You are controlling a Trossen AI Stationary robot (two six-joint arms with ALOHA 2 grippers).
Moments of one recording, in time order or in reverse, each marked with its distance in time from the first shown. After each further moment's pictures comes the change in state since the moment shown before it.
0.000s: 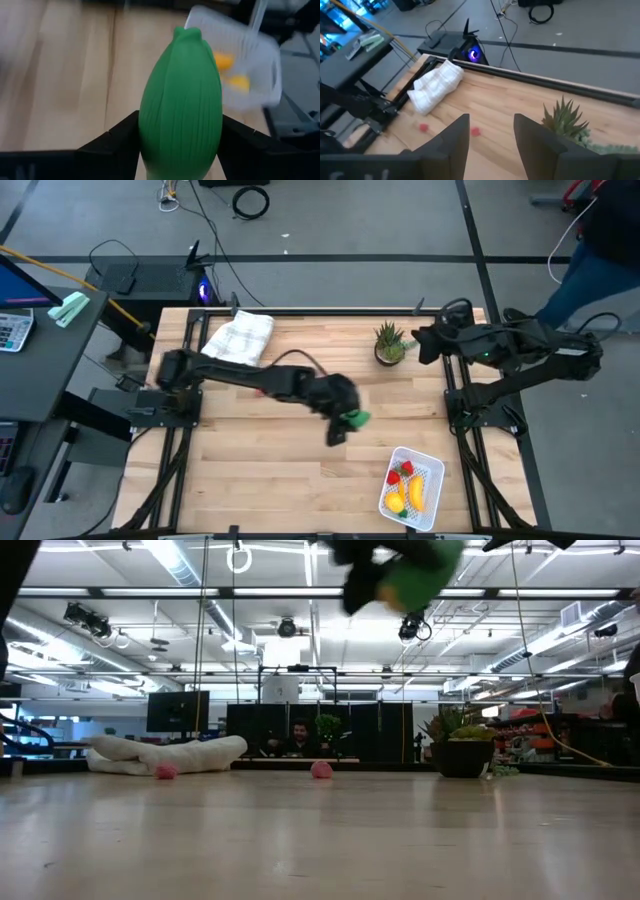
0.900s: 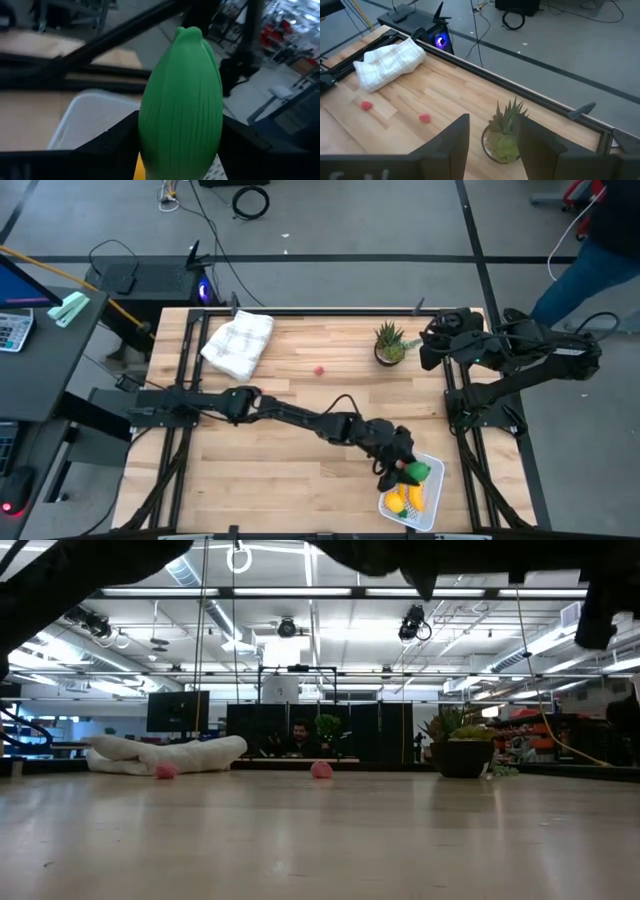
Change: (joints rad) left arm -0.112 0.664 0.576 0.590 0.210 -0.163; right arm 0.000 0.013 0.000 -0.195 0.079 -0.116
